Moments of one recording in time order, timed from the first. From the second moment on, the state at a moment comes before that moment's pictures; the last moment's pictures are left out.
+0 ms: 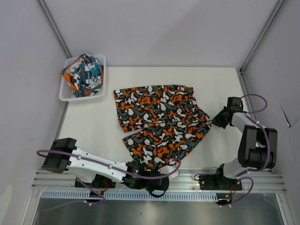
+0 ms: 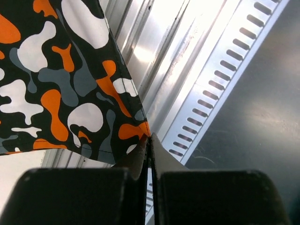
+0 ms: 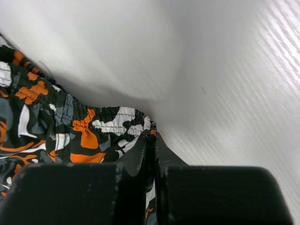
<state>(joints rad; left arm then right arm) -1.73 1.42 0.91 -0.61 -0.27 -0.55 -0.15 1.53 0.80 -0.29 -0.10 0.67</state>
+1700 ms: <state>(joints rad) -0.91 1.16 1.43 -0.93 0.03 -0.34 -0.24 1.49 1.32 -0.54 -0.17 0.75</state>
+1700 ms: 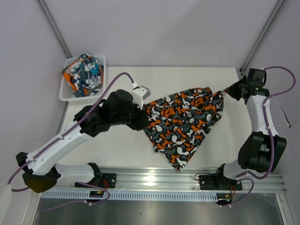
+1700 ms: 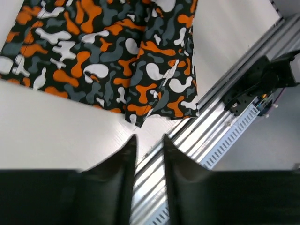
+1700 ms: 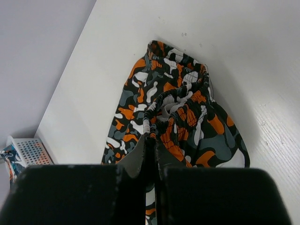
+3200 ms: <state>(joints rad) -1.07 1.70 1.17 -0.58 -0.09 -0.23 -0.25 1.58 1.22 -0.38 -0.27 0.70</state>
